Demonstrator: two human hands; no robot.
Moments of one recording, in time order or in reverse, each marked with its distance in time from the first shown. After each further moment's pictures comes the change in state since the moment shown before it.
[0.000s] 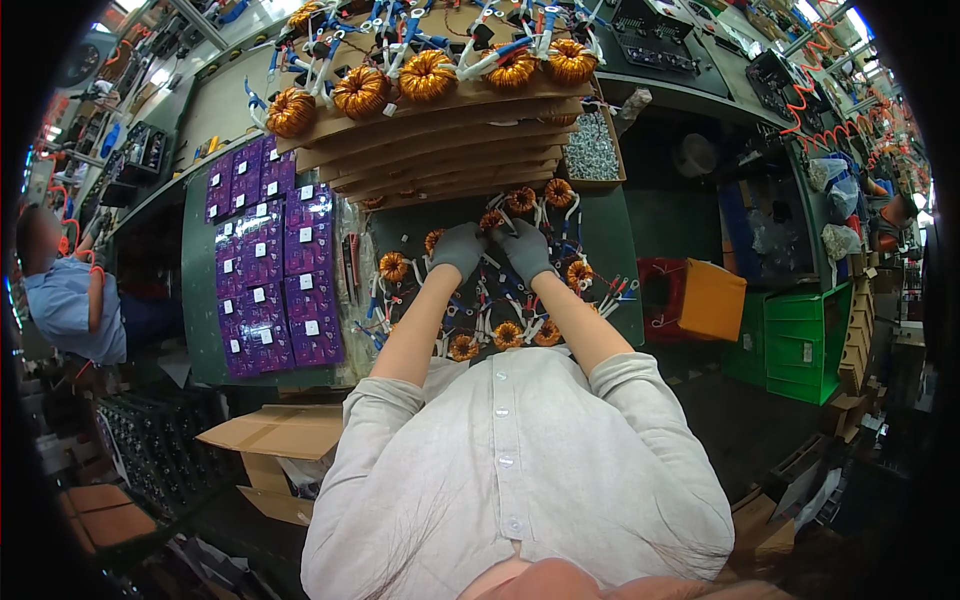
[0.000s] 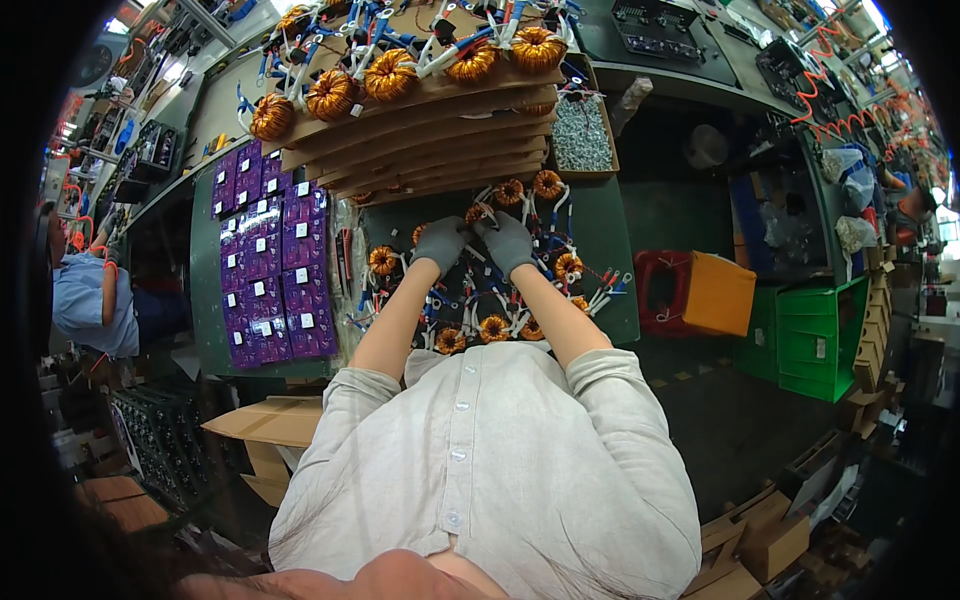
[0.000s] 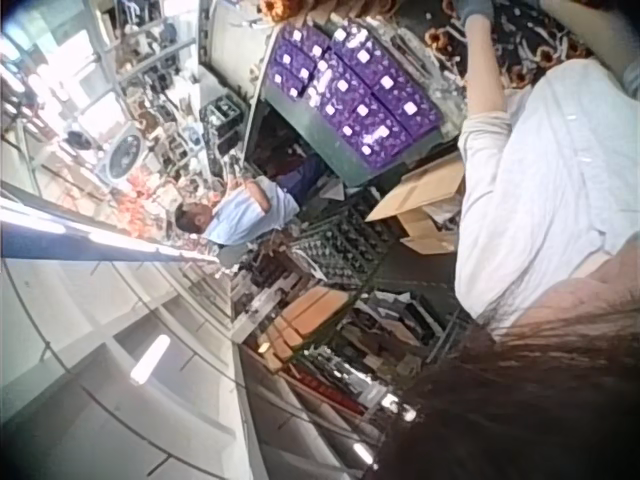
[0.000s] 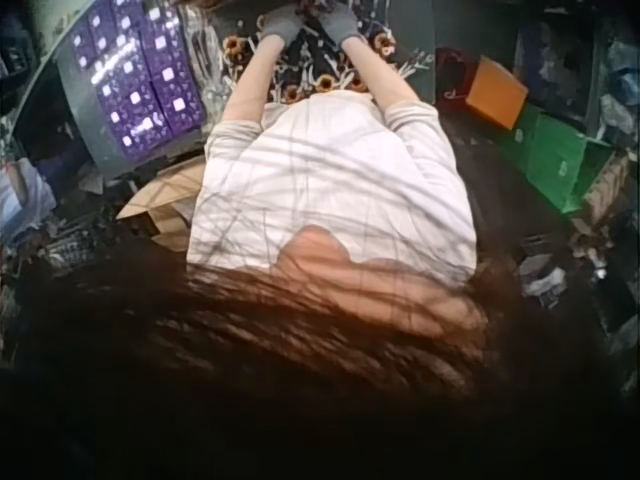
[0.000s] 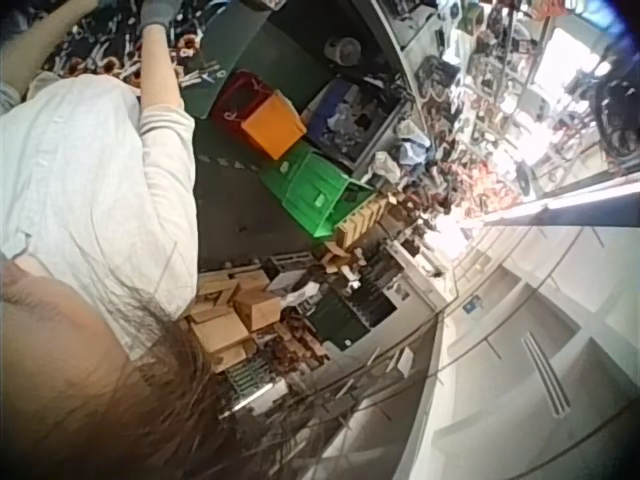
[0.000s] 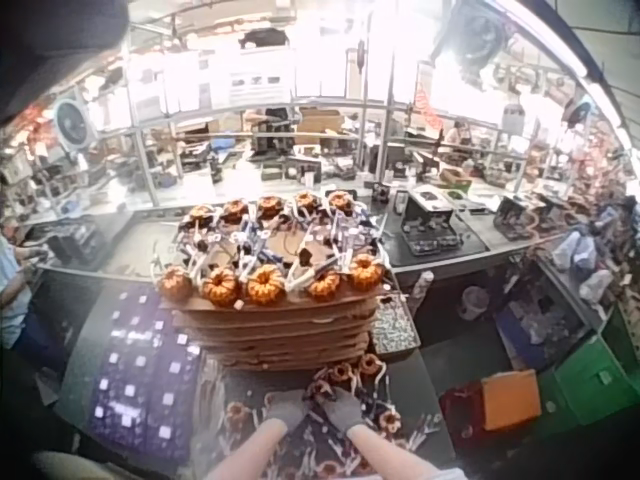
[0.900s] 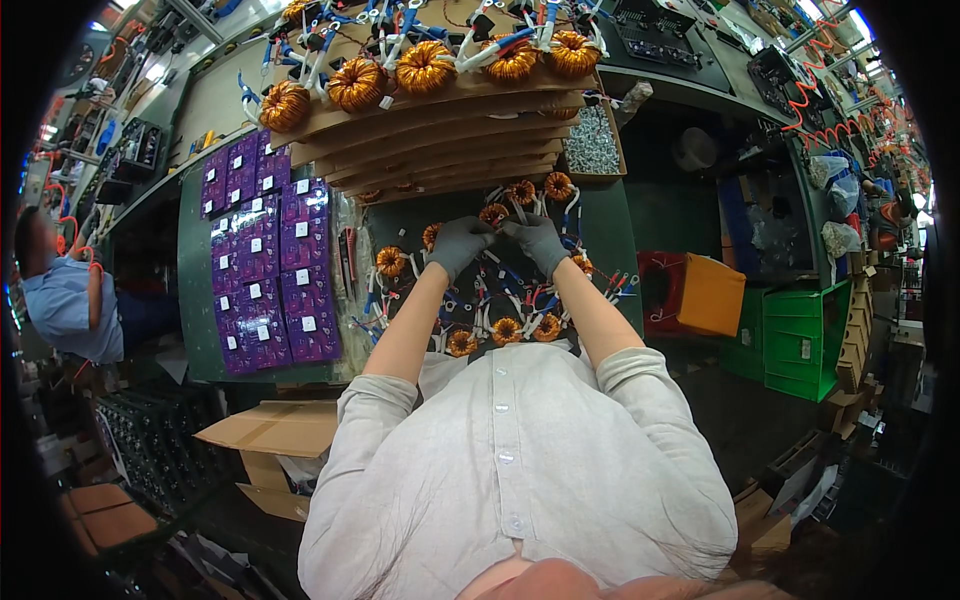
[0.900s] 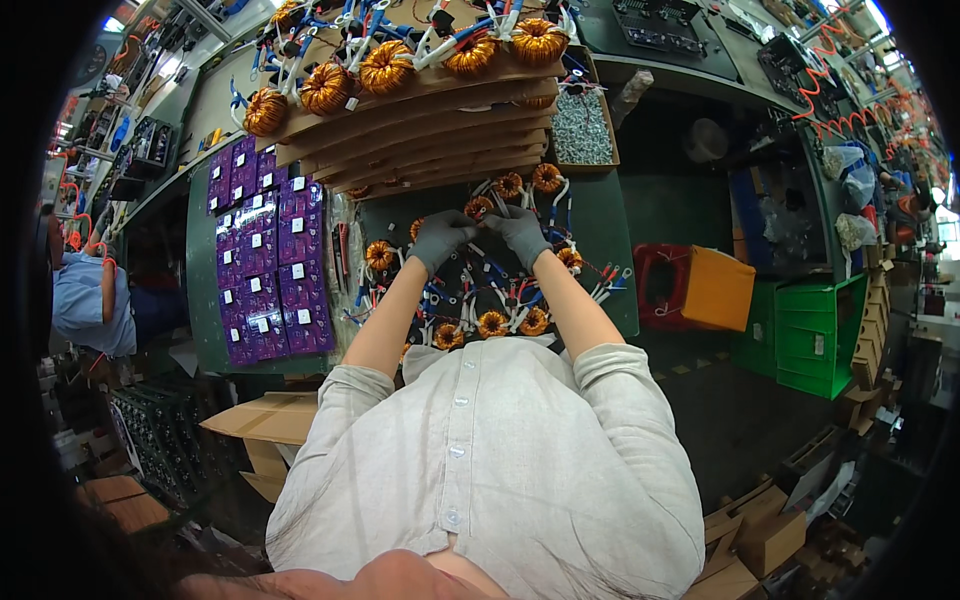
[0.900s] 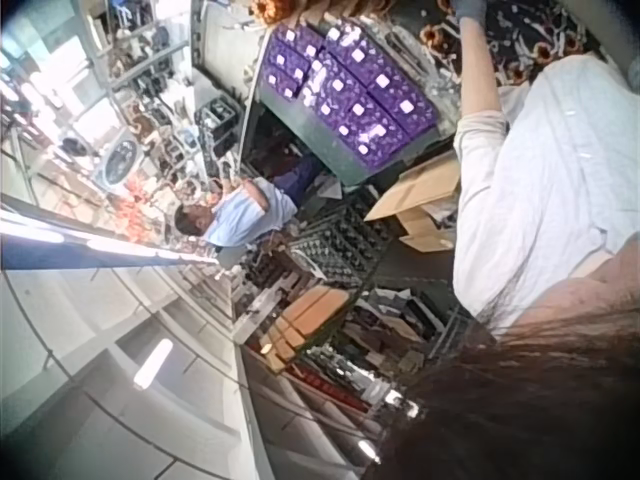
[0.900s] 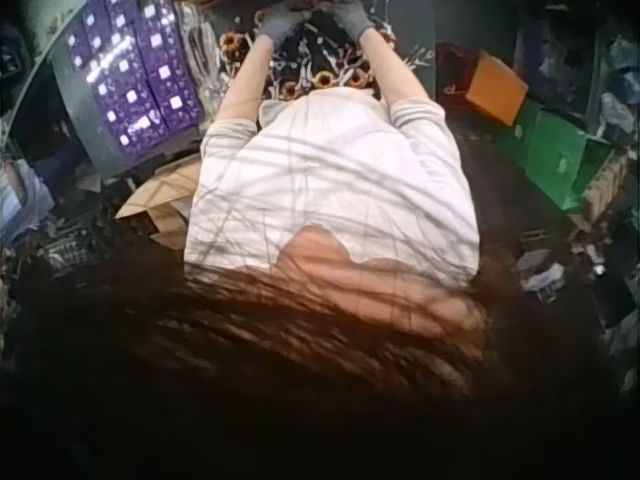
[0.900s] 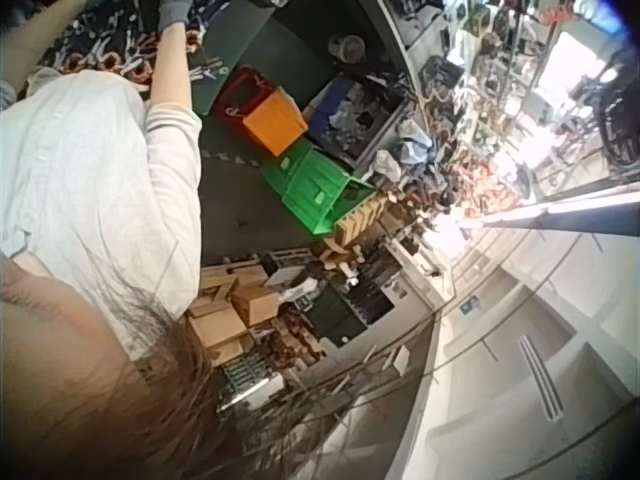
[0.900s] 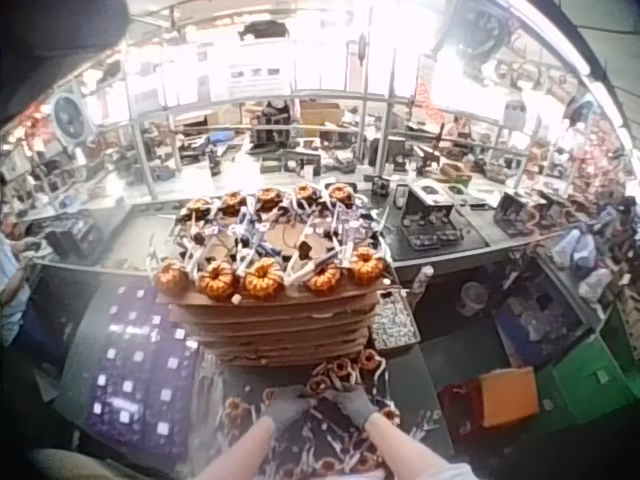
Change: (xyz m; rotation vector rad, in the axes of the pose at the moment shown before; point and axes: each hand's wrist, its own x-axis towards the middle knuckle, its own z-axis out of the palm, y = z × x) left_hand -0.010 -0.004 -0.002 -0.514 -0.002 0.059; right_hand 0.009 0.001 -0.033 0.700 -0.343 0.356
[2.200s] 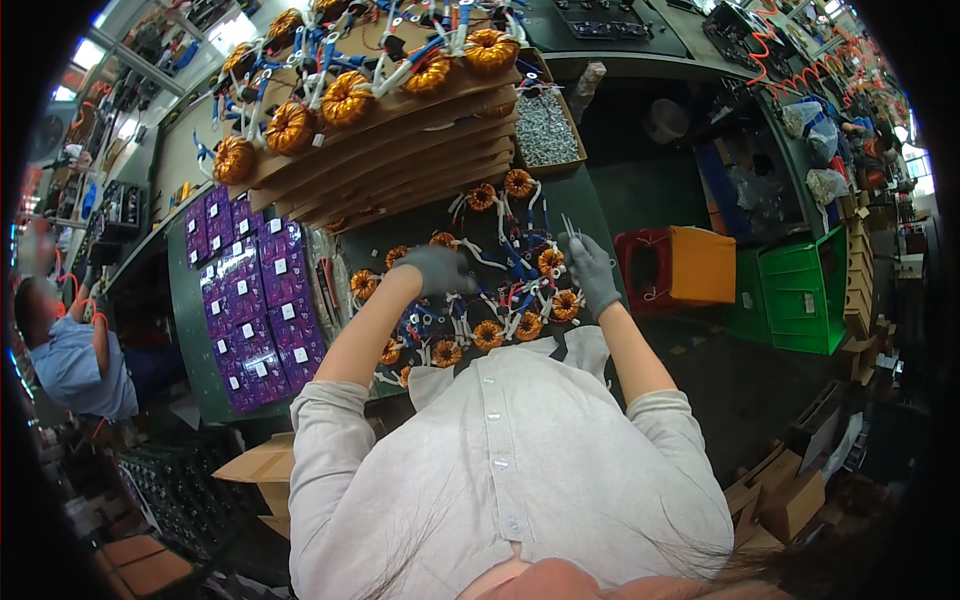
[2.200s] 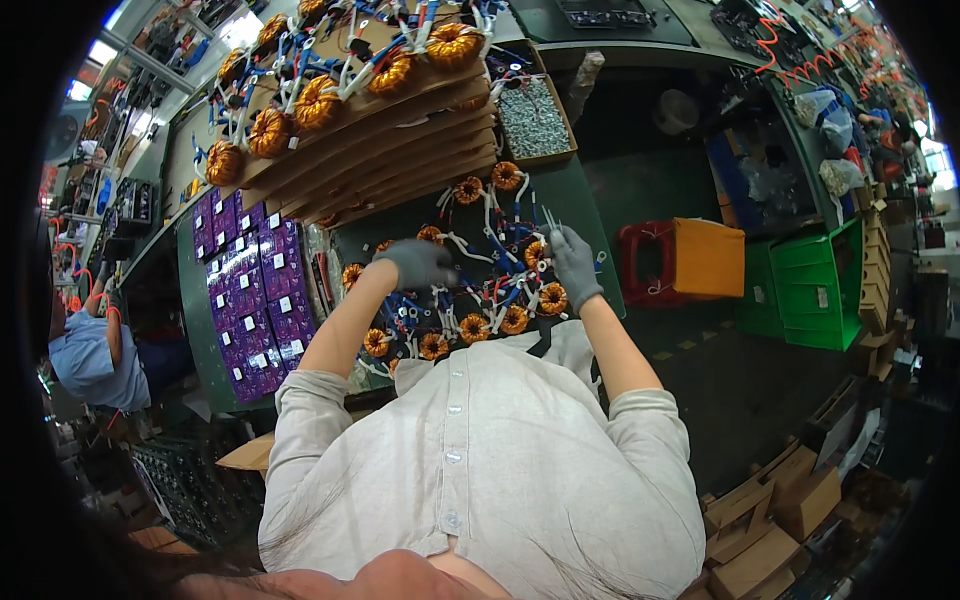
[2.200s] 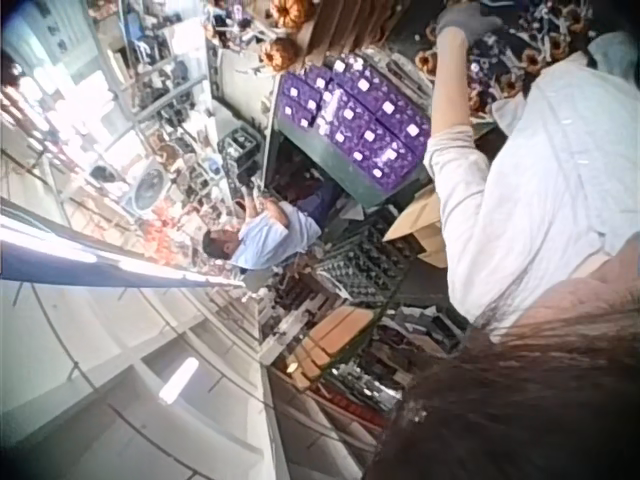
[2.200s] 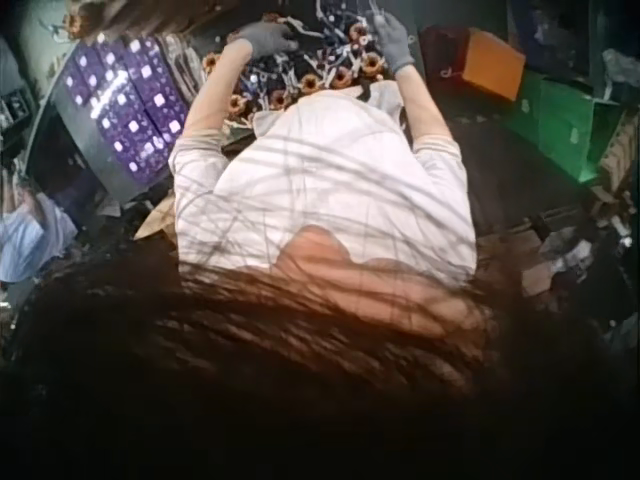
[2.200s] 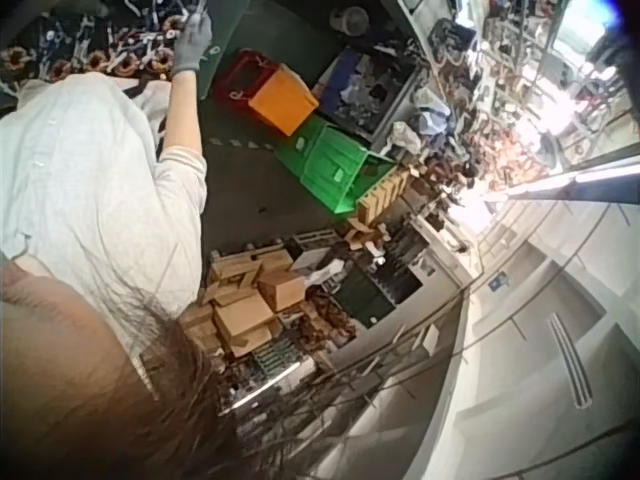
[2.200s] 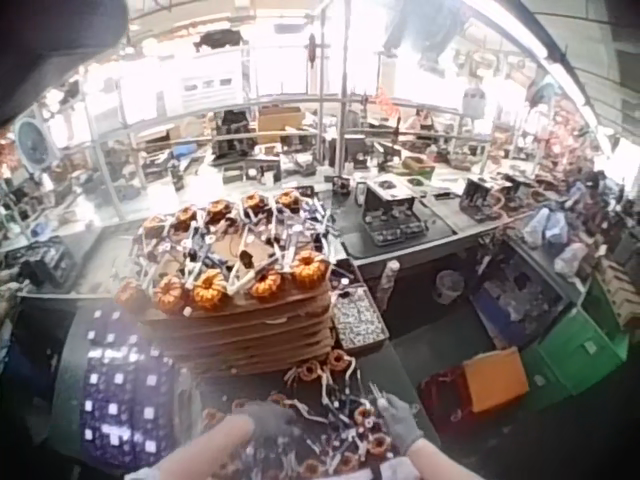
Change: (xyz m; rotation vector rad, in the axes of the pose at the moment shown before) left_hand -0.010 0.074 -0.013 0.959 -0.713 0.081; right_hand -0.113 -0.002 -0.093 0.001 0.308 -0.247
